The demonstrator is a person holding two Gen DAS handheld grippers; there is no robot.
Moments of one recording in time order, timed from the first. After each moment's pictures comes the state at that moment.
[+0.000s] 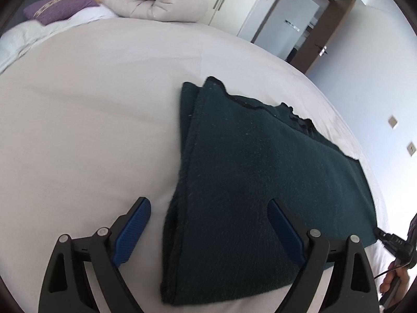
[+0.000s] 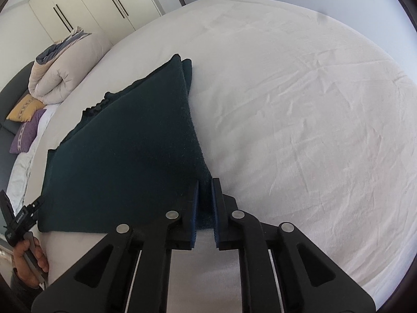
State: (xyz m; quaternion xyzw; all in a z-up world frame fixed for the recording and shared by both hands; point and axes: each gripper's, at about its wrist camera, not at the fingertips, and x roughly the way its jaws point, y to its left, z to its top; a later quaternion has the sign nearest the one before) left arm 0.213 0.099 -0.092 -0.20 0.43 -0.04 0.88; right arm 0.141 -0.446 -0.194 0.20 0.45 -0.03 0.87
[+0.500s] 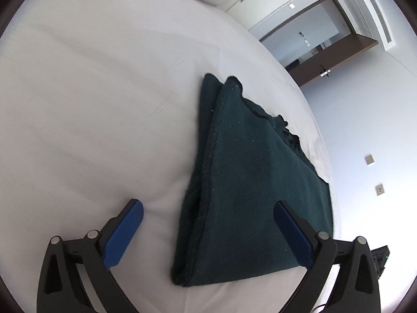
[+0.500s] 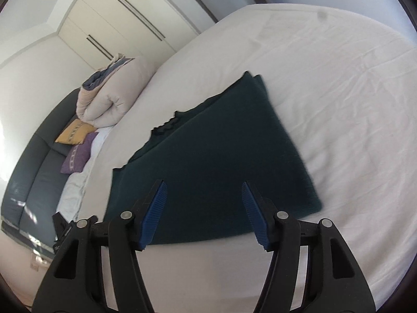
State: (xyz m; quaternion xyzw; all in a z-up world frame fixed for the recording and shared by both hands) left arm 0.222 0.144 -0.101 -0.35 0.47 -0.10 0.81; right arm 0.130 -0.396 -0.154 0.31 0.37 0.09 0.87
